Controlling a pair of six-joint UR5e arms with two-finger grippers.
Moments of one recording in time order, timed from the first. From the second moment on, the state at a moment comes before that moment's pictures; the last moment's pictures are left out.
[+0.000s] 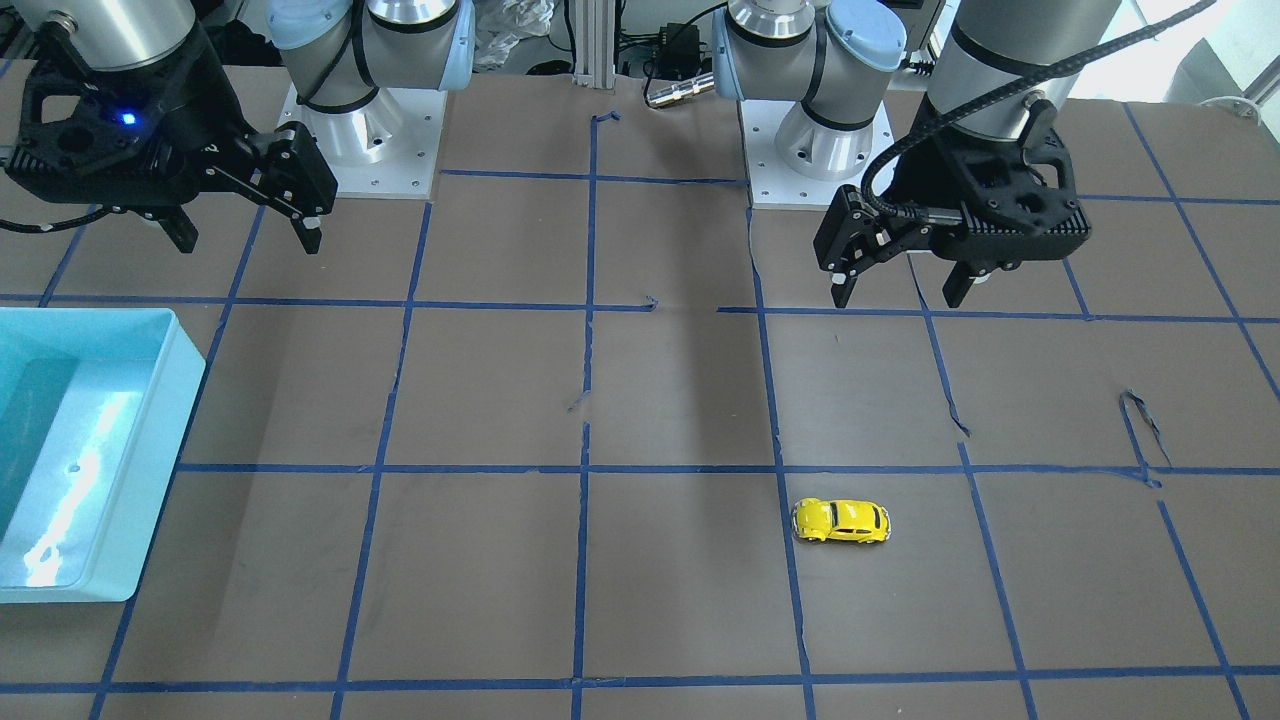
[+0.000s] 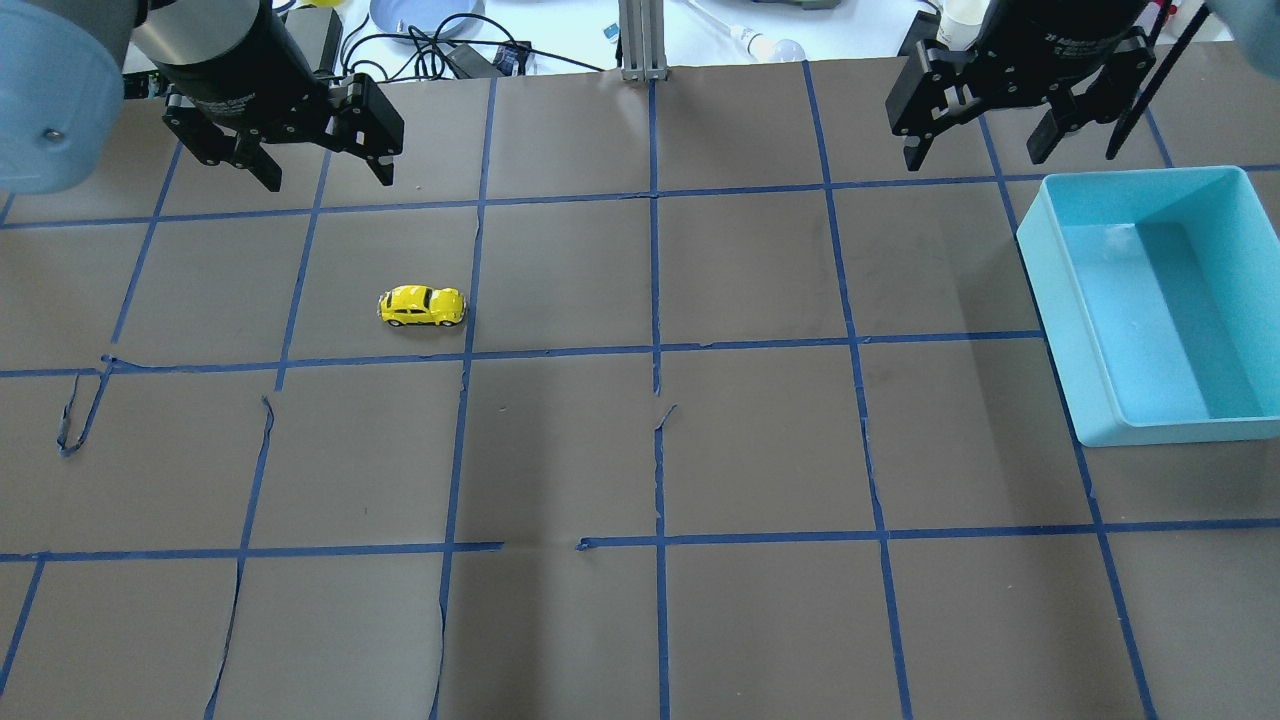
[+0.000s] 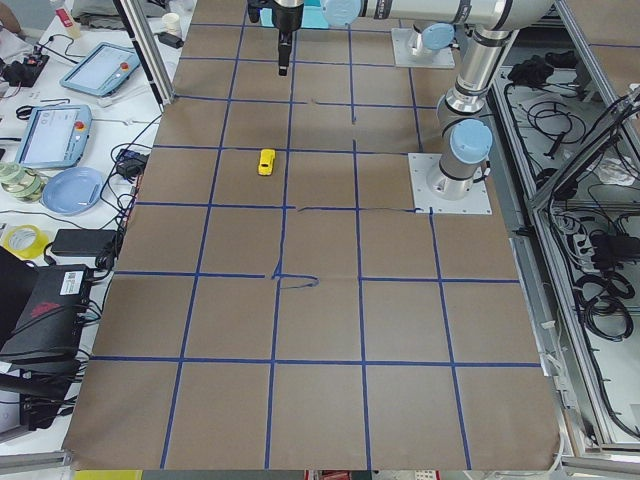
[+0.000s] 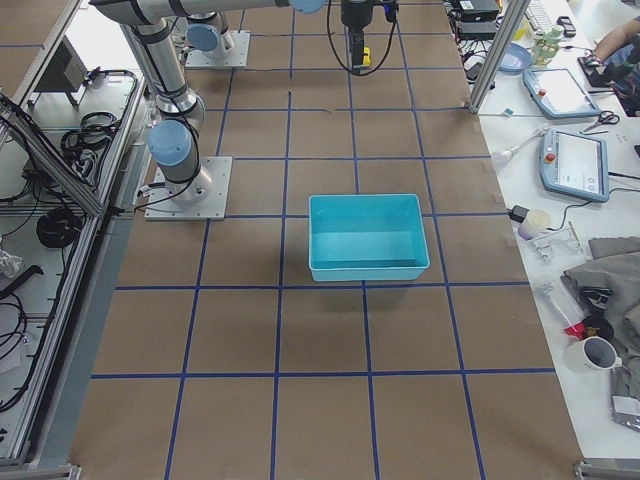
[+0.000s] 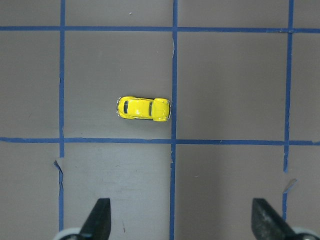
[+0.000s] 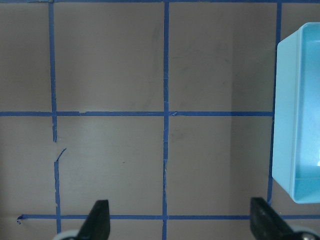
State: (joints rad) left arm -1.57 -1.62 -1.50 -1.47 1.59 -0.02; right arm 1.55 -1.54 1.43 -1.51 -1.57 -0.03
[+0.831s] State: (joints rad) left arm -1.56 -1.62 -1.52 -1.53 1.58 -0.02; right arm 1.55 -1.54 1.44 -1.51 -1.58 -0.03
